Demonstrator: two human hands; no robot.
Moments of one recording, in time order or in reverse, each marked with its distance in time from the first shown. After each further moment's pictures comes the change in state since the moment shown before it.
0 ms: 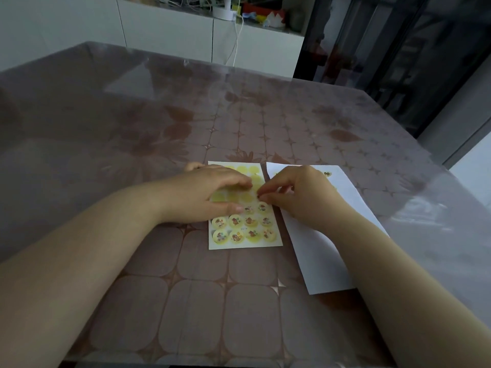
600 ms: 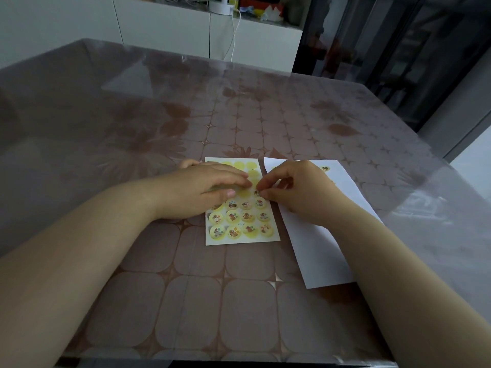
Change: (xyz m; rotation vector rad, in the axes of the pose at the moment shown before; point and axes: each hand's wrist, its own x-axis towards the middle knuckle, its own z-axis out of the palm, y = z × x) left_hand 0.002 0.001 0.000 -0.007 -0.033 -0.027; right_hand 0.000 0.002 -0.002 0.050 -0.048 0.030
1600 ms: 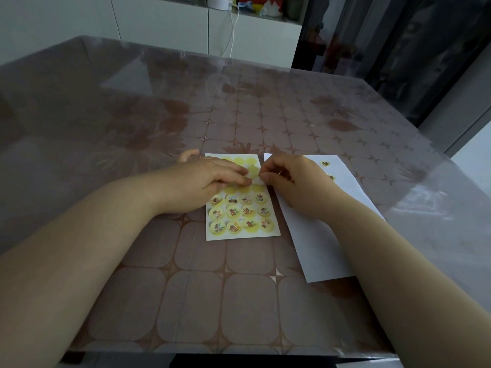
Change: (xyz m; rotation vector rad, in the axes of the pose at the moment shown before) left_hand 0.001 0.003 -0.001 0.046 0.006 -0.041; right_hand 0.007 0.008 0.006 -0.031 0.030 -0.076
